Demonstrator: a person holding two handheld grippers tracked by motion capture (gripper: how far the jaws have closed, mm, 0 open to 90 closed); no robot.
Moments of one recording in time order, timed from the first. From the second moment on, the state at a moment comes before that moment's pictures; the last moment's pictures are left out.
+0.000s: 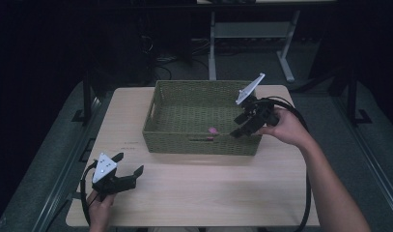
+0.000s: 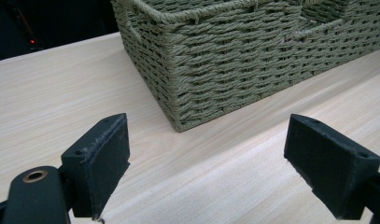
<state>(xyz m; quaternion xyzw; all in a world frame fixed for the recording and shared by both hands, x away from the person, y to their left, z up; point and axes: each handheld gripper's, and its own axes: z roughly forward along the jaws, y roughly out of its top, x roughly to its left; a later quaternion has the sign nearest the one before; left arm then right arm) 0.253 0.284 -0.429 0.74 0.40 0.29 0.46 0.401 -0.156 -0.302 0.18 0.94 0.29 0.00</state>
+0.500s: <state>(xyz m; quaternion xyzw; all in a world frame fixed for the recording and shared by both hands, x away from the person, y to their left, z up) 0.253 0.284 -0.429 0.74 0.40 0.29 0.46 0.367 -0.166 -0.319 0.17 0.94 0.30 0.01</state>
